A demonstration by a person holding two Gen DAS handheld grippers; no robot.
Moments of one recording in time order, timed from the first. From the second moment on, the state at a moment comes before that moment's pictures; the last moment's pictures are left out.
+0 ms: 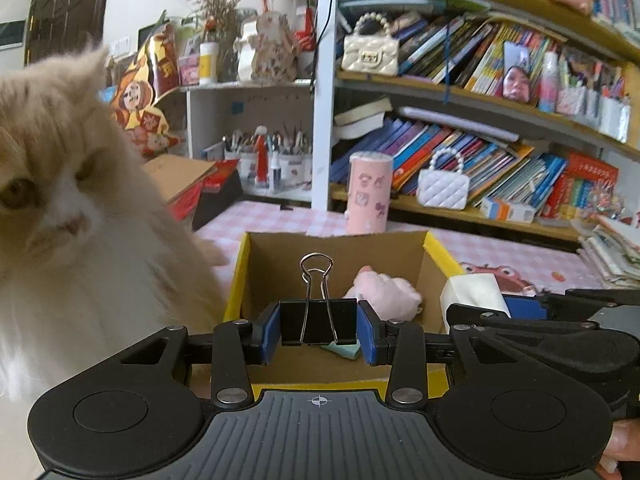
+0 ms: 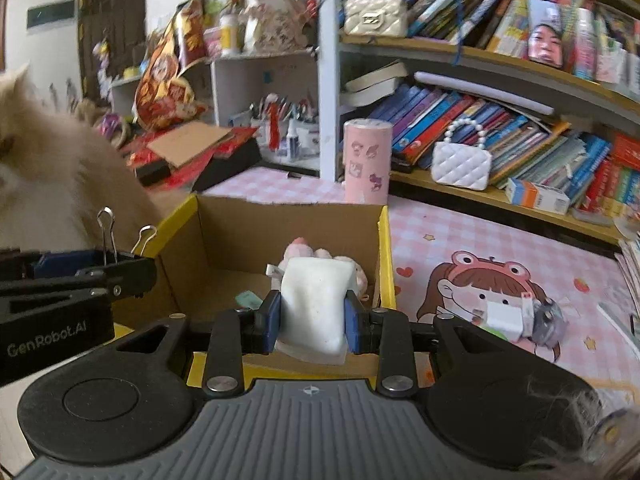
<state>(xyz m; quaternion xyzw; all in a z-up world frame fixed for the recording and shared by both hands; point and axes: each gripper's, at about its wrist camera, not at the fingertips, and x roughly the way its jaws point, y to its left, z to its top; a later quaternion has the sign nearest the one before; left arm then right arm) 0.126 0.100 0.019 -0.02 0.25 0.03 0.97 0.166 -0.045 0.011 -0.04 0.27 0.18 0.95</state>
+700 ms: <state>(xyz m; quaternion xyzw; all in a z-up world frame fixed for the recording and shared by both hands) 0.192 0.096 -0.015 -0.01 0.34 0.06 0.94 0.241 -0.025 -0.030 -0.14 0.33 0.24 0.90</state>
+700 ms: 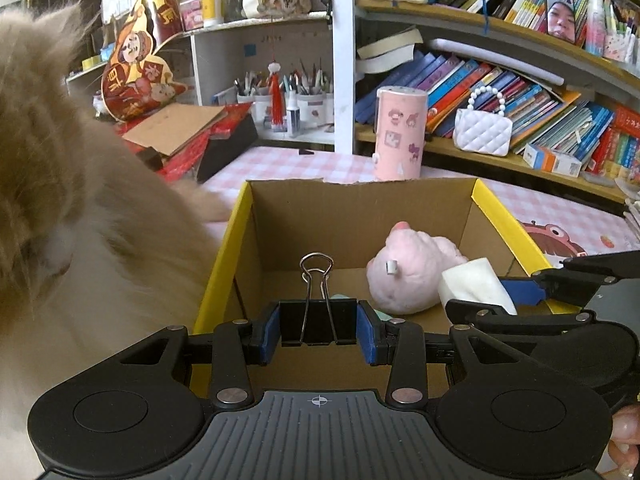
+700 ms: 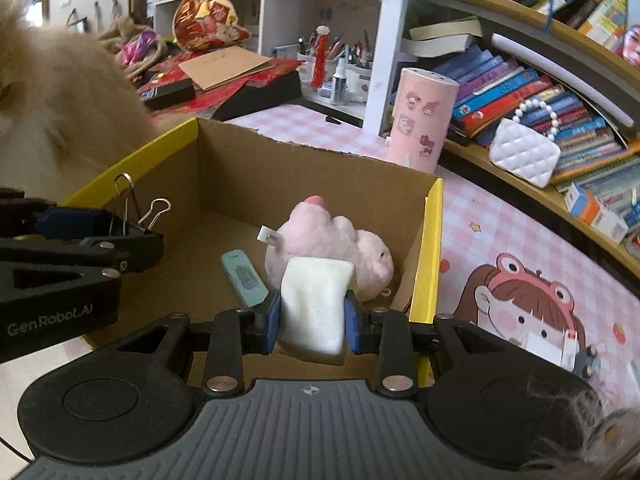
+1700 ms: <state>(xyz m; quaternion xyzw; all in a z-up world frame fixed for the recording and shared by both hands) 0.170 0.078 0.017 0.00 0.27 0.06 0.96 0.217 -0.045 -0.002 -0.09 0.26 0.21 0.94</state>
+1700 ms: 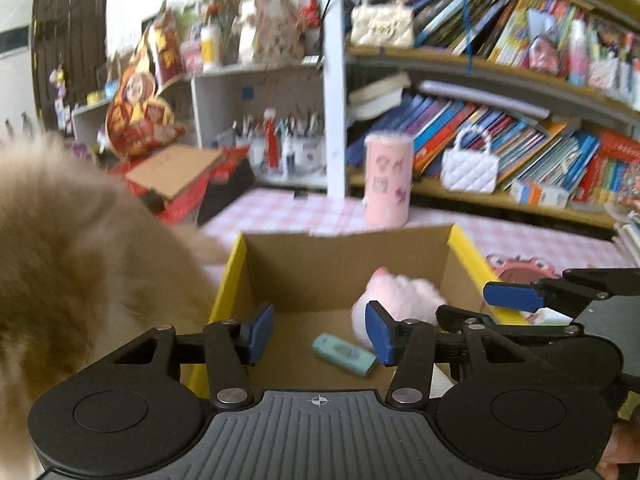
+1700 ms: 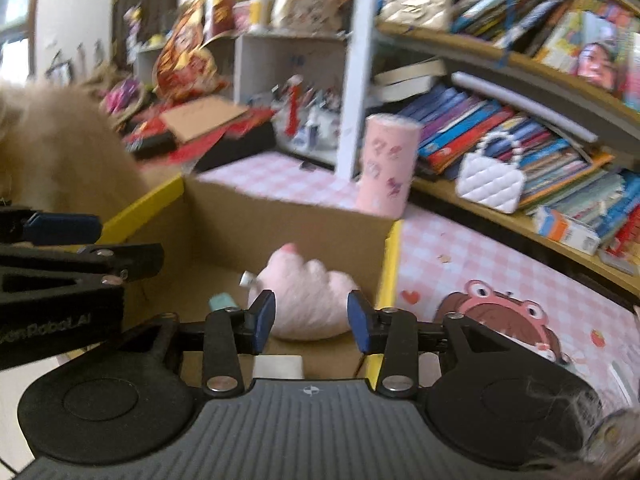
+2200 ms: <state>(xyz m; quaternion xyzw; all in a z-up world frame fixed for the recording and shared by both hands) 0.112 0.081 0.026 0.00 0.25 0.02 0.97 0.138 -0.055 0.006 -0.06 0.26 0.11 0.96</state>
